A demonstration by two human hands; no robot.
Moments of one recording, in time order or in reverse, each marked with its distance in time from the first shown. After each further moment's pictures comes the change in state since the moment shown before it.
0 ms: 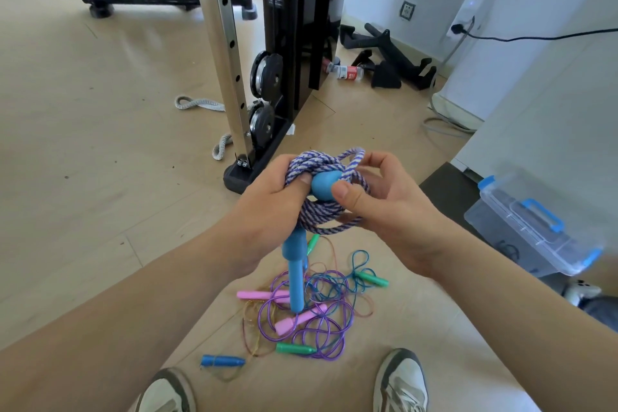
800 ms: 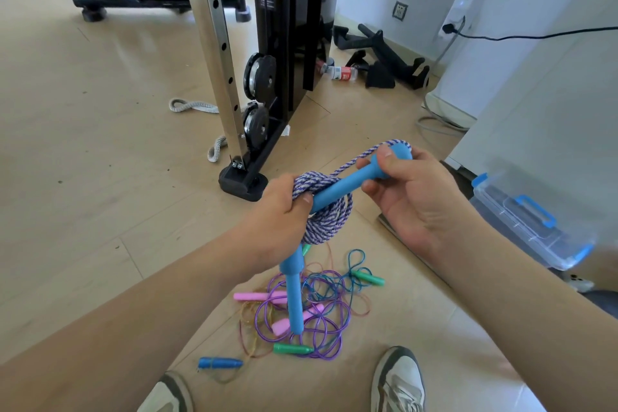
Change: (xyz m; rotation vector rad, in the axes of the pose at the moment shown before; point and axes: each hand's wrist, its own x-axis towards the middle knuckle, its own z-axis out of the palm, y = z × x) left_hand 0.004 -0.018 0.009 0.321 -0.073 0.011; right_hand 0.007 -0.022 -0.010 0.498 0.380 -0.002
